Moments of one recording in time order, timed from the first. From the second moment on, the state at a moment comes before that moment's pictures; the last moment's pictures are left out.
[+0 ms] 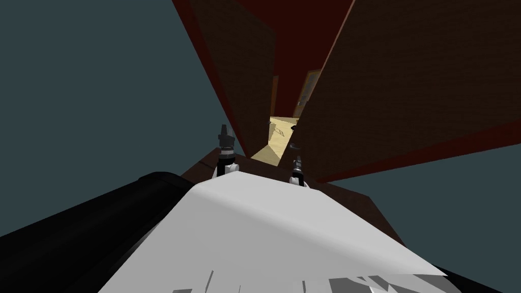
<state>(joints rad) -0.13 -0.11 -0.07 -0.68 -0.17 -0.79 0.02</state>
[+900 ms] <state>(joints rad) -0.15 -0.11 -0.08 -0.62 -0.18 -0.80 0.03</state>
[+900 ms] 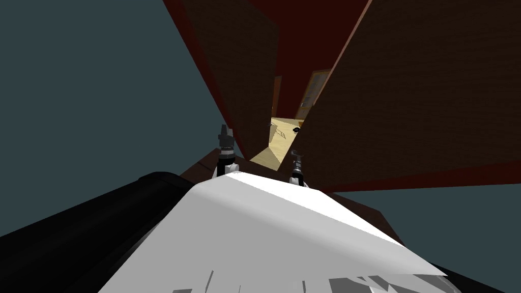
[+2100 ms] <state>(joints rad) -0.16 -0.10 -0.09 -0.61 -0.19 -0.80 0.04</state>
